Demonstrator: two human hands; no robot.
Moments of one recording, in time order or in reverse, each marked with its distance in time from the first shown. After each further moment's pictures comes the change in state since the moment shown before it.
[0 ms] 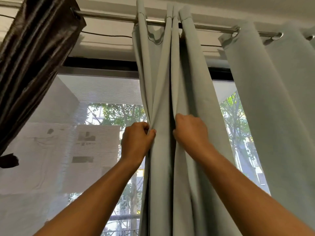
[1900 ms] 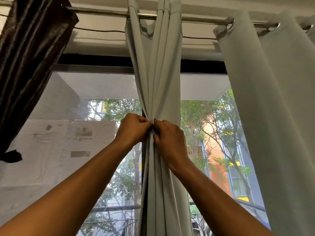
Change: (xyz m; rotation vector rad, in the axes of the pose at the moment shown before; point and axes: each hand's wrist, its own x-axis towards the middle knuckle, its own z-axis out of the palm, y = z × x) left_hand 0.008 0.033 -0.007 -0.302 -0.294 -0.194; right_hand -0.037 -0.009 0.017 0.494 0.165 -0.115
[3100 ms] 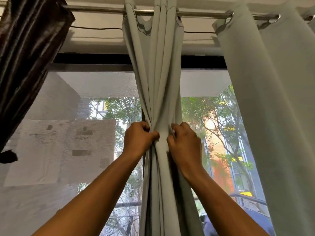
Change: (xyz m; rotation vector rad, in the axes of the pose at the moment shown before) left_hand -0.018 -0.014 0.027 0.145 0.126 0.007; right_hand -0.027 0.020 -0.016 -0.060 0.061 0.241
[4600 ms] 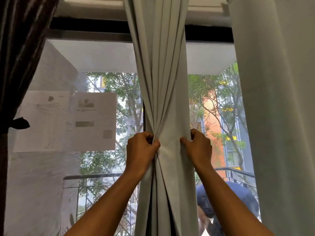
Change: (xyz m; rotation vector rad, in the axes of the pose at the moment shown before) left_hand -0.098 -0.046 0.013 0.084 -0.005 -0.042; right_hand -0.065 0.063 0.018 0.096 -0.210 0.439
